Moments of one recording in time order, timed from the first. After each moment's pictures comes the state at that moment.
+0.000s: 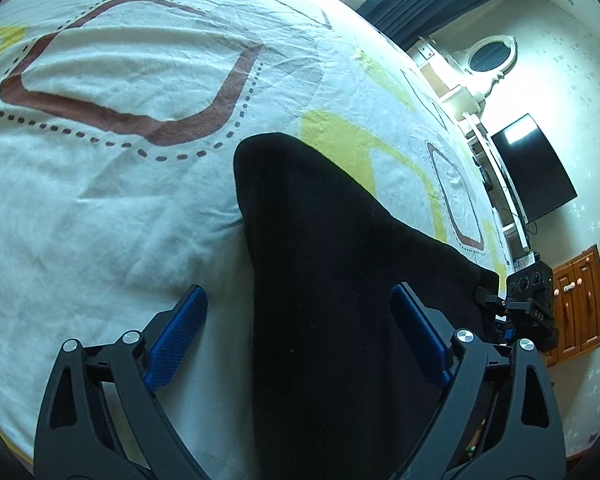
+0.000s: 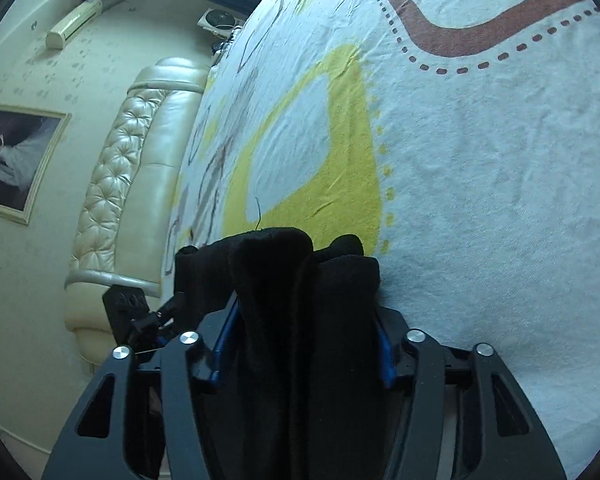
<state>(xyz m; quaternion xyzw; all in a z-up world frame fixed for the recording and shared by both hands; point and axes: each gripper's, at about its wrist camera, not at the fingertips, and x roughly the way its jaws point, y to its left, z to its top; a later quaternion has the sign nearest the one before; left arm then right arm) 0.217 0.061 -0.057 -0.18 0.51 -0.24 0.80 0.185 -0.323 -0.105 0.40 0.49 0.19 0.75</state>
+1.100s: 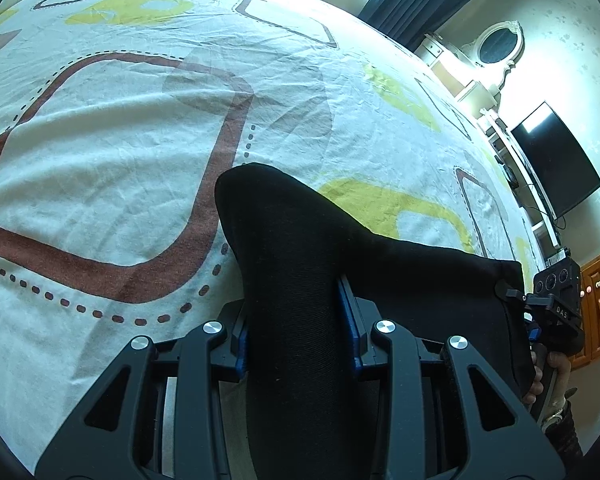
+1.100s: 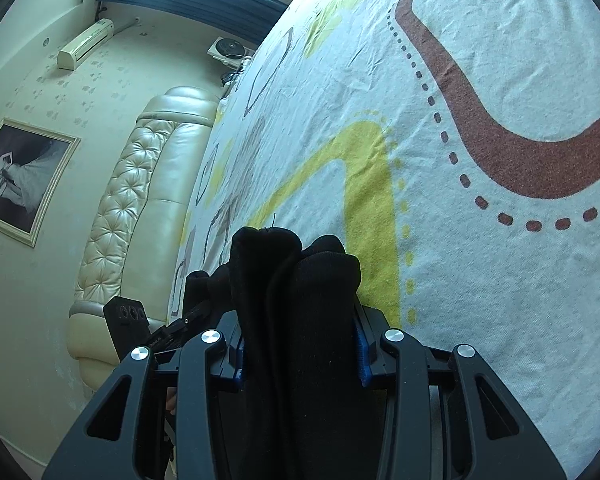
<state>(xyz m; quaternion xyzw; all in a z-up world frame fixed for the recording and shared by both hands) 0.291 0.042 -0.043 -0.13 0.50 -0.21 0.83 0.251 -0.340 -0.103 0.43 0.43 0.18 0.77</state>
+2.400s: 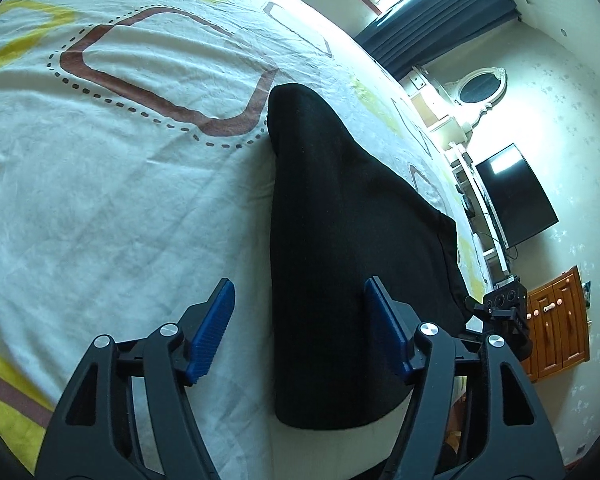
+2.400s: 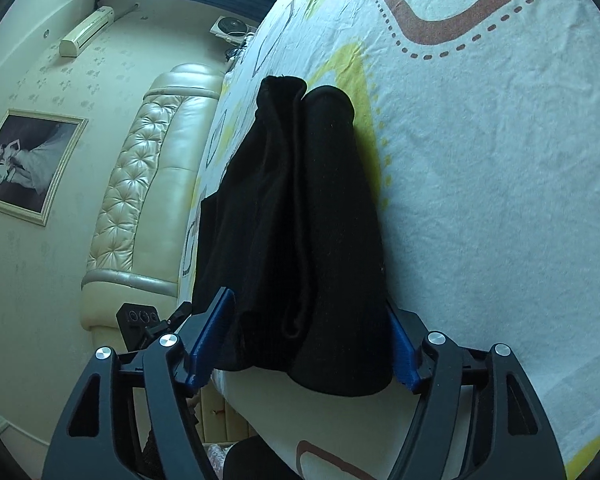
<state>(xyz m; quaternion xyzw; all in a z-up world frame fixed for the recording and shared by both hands) 0.168 0.106 -0.041 -0.24 0.48 -0.24 0.81 0.155 -0.333 -0.100 0.43 0.46 0.21 0.74</state>
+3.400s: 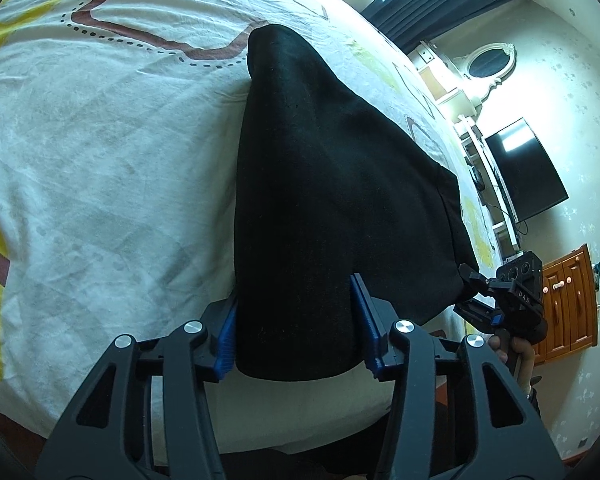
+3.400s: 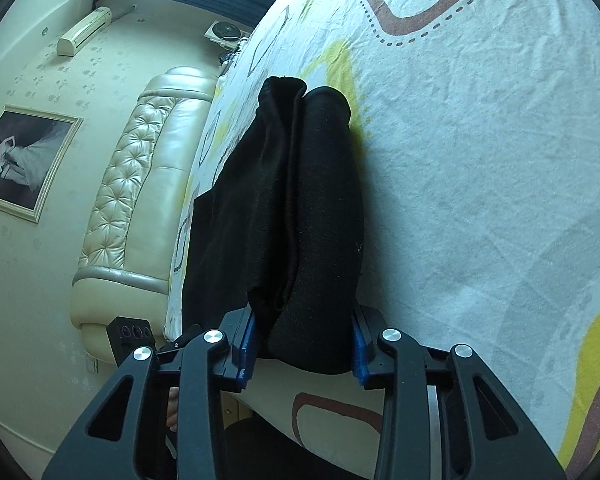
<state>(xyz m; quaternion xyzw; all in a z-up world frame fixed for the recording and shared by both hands) 0.124 0.071 -0.050 -0.22 0.52 -0.23 0.79 0.116 -0.331 -0.095 0.42 0.46 0.19 0.76</state>
